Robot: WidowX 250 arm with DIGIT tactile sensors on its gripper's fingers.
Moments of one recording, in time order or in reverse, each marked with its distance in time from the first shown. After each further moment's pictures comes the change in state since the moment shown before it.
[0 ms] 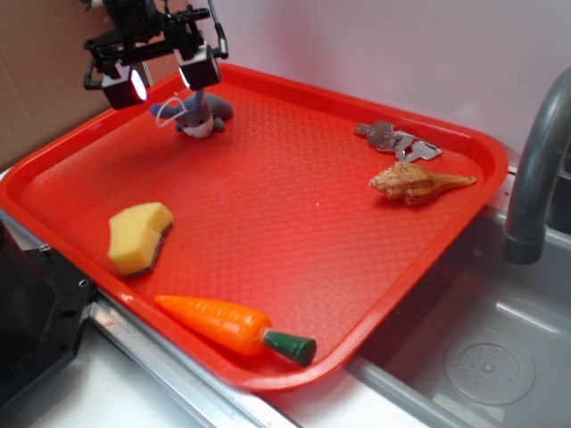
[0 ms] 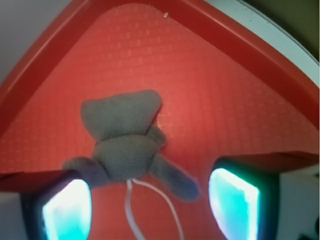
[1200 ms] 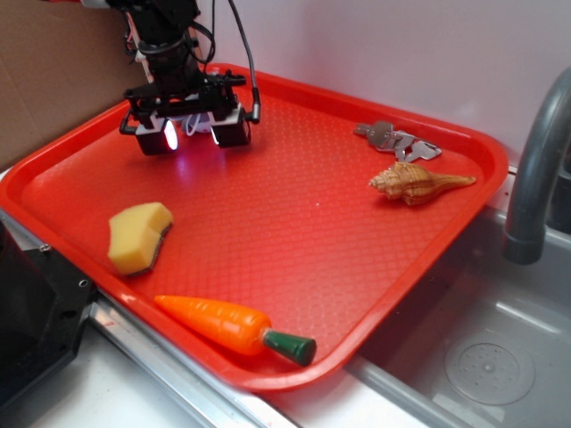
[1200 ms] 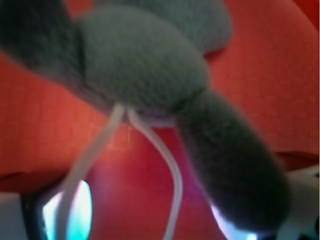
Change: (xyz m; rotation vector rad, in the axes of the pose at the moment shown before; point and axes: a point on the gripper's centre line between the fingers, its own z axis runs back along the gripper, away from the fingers) arm -0.025 -0.009 -0.046 0.056 0.040 -0.141
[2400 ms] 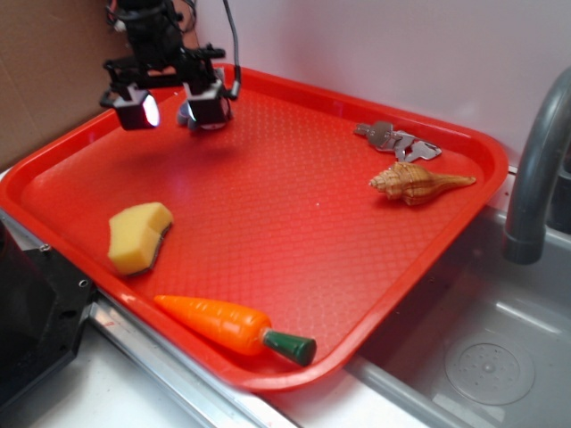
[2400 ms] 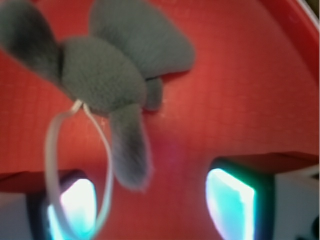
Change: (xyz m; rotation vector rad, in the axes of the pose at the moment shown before) arm 0.005 0.017 0.039 -0.014 0.066 -0.065
